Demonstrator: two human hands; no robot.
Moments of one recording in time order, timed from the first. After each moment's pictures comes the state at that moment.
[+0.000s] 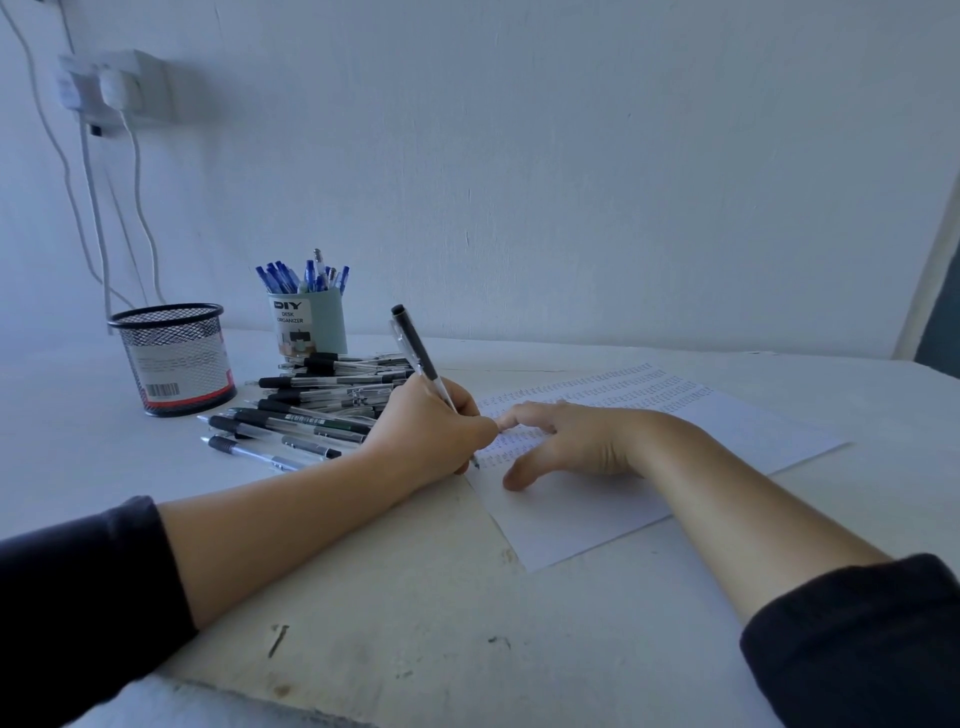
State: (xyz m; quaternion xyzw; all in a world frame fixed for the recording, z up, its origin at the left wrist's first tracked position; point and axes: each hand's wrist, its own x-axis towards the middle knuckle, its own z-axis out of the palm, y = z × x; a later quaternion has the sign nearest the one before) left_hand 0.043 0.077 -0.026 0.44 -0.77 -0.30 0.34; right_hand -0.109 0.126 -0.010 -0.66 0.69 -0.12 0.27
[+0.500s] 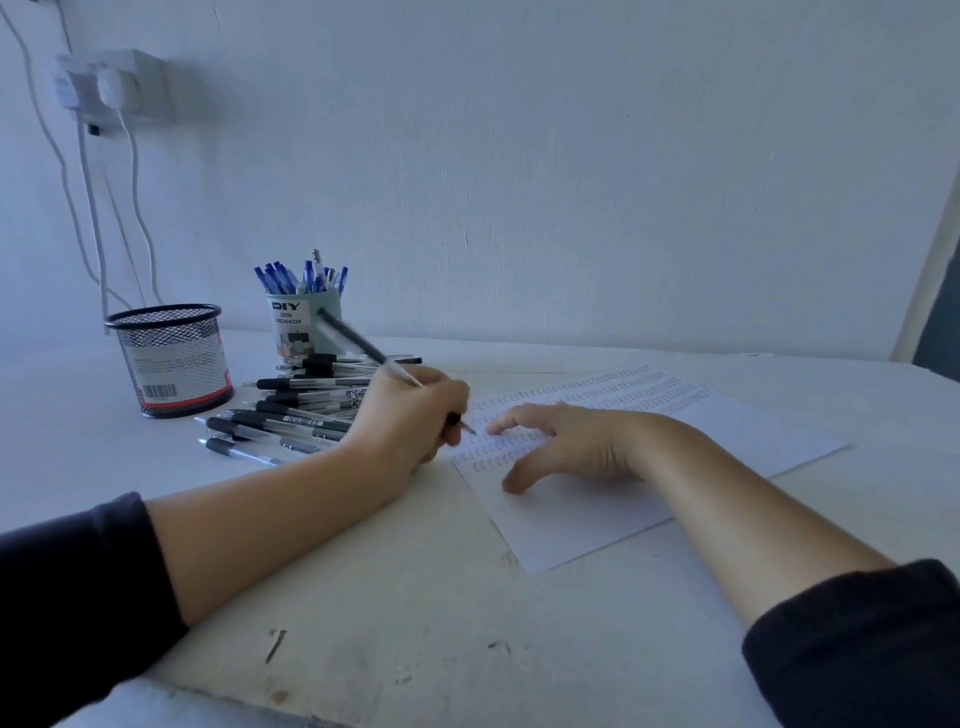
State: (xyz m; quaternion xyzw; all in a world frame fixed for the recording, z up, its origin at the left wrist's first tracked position) left_hand 0.047 0.070 -0.021 0.40 -0.66 -0.45 0.45; right_hand -0.111 0.123 -0.012 -0.65 0.70 -0.12 0.27
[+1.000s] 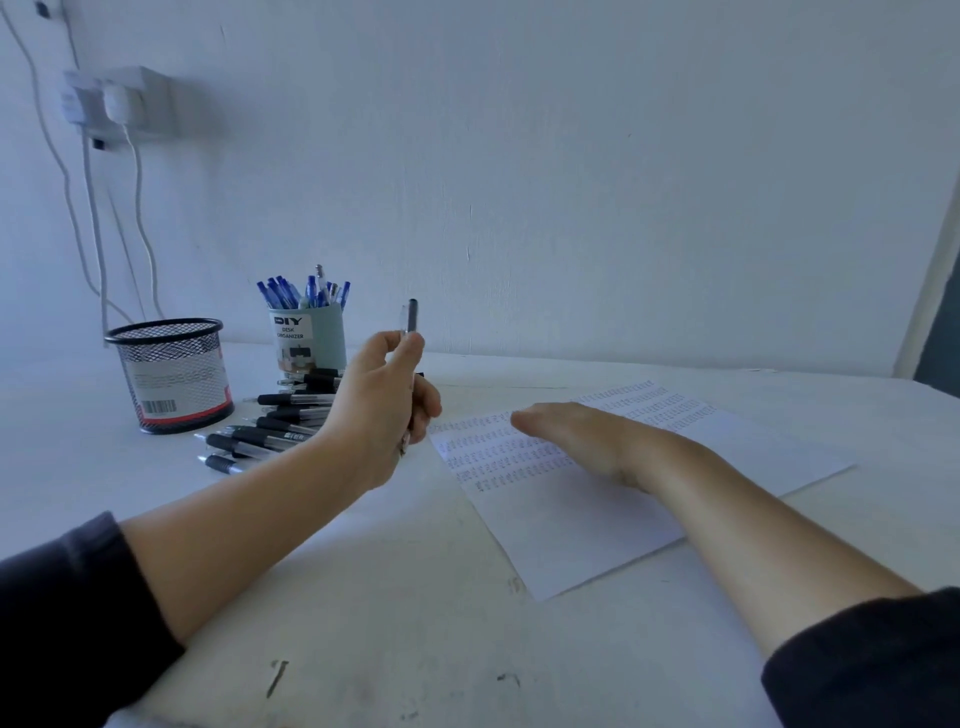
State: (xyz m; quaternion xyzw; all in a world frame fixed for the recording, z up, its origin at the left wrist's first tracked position) left_hand 0.057 0.052 -0.006 0.36 -0.58 -0.52 0.52; right_hand -0.116 0.116 -0.012 -0.63 0.71 -0.21 0.24
